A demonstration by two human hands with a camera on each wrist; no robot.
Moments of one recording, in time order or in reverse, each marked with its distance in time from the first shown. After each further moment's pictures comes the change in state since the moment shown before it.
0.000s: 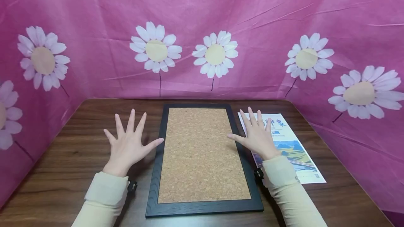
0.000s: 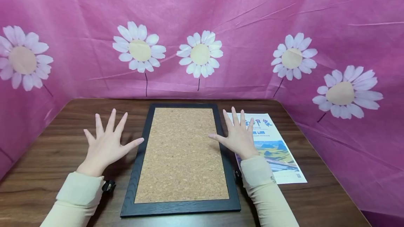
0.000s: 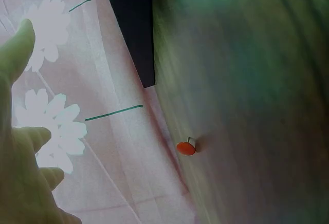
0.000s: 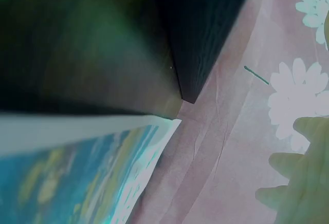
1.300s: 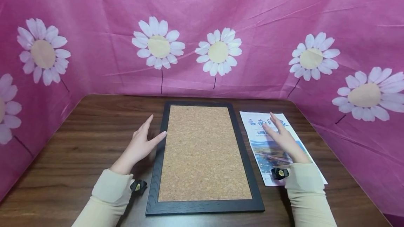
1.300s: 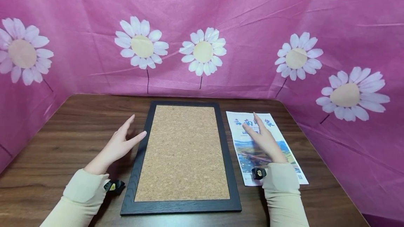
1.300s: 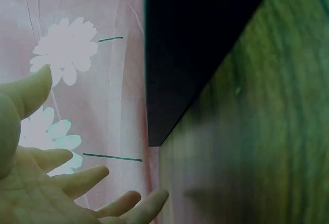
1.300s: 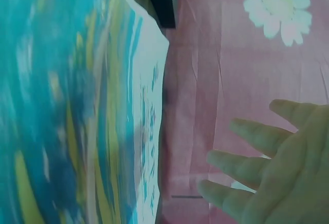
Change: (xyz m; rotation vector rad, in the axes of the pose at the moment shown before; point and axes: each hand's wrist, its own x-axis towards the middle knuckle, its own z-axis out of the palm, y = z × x) left_hand 0.007 0.013 0.005 -0.600 -0.278 -0.112; right_hand -0.018 0.064 -0.033 0.535 -0.162 0.203
